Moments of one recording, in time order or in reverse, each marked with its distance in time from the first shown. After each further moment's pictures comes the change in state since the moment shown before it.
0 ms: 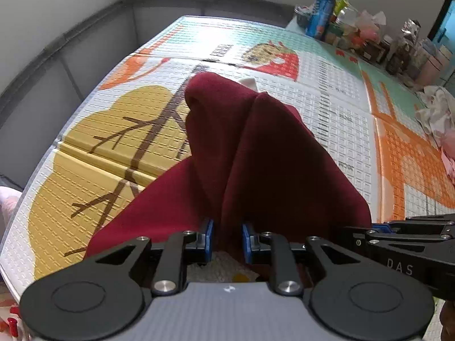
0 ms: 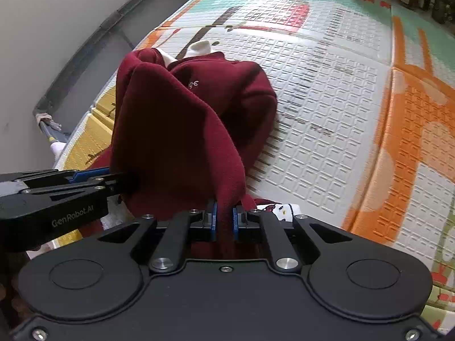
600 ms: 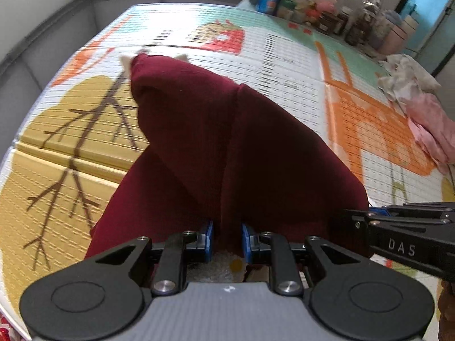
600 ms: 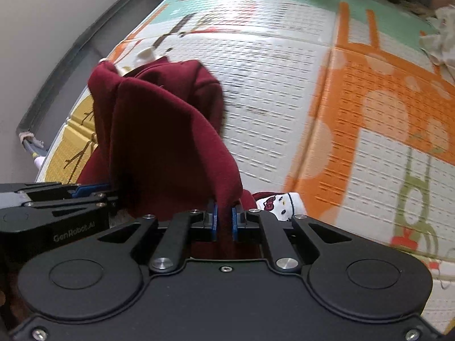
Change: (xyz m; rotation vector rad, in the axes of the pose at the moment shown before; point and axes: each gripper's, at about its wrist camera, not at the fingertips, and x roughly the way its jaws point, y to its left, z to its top) left arm 0.006 -0.057 -0.017 0.091 0.065 -0.127; right arm -0.038 -0.056 -0.040 0.123 -0.037 -0.064
